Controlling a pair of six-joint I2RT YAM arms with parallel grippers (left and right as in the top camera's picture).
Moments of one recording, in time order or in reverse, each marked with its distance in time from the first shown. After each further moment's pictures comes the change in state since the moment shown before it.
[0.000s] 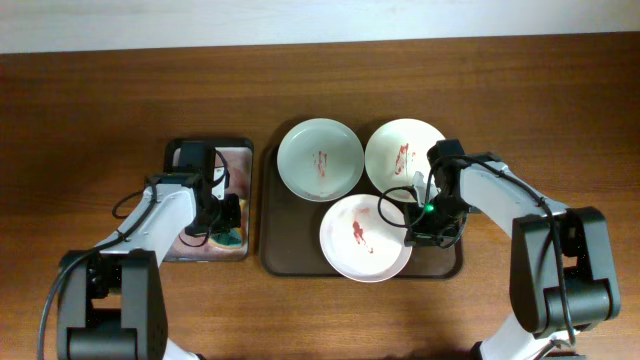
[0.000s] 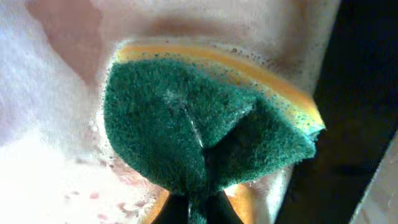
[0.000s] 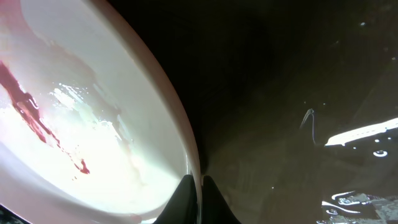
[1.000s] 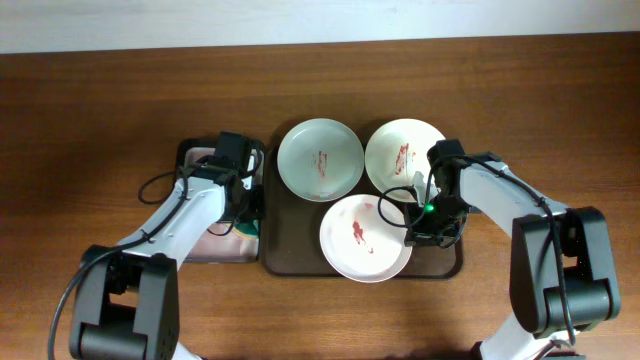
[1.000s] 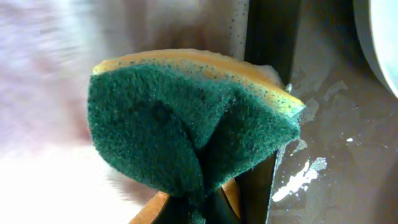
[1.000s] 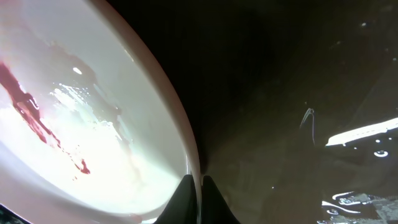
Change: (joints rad) left arm -0.175 0.009 0.073 0.018 -0.073 -0.078; right arm 0.000 0.000 0.001 -0.001 0.000 0.000
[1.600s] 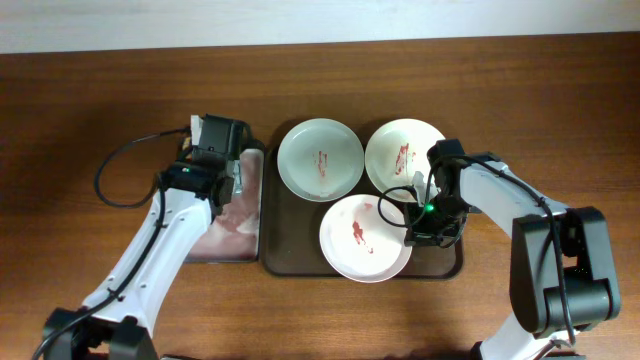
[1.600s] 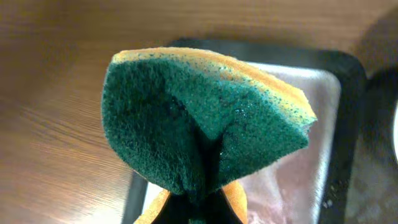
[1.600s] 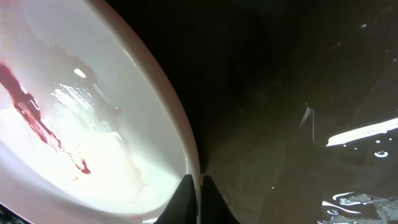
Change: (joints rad) left arm -0.014 -0.198 0.066 0.025 -0.472 -0.004; right arm 0.000 0.000 0.001 0.000 0.000 0.001
